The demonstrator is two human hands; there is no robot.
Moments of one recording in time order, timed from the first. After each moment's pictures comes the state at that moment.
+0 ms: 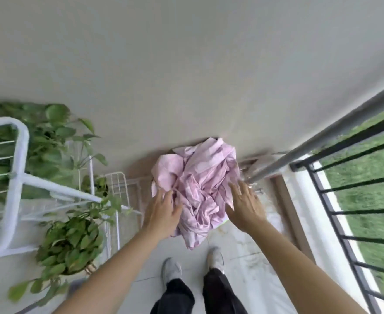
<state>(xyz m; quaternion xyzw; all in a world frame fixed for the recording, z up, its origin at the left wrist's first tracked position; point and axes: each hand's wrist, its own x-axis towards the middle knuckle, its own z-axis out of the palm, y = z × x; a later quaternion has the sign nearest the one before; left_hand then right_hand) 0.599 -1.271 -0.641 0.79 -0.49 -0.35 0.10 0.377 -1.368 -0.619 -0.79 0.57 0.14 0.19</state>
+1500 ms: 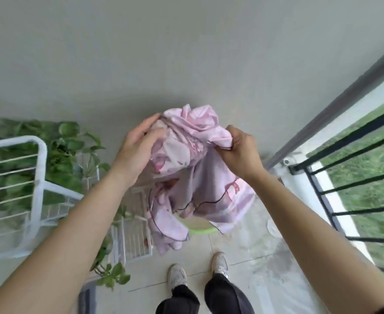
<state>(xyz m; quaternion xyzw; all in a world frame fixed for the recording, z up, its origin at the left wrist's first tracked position) 0.640 -1.359 -0.418 0.64 -0.35 -0.44 0.53 0.420 -1.448 -0.459 -0.76 0.47 -0.30 0.33</state>
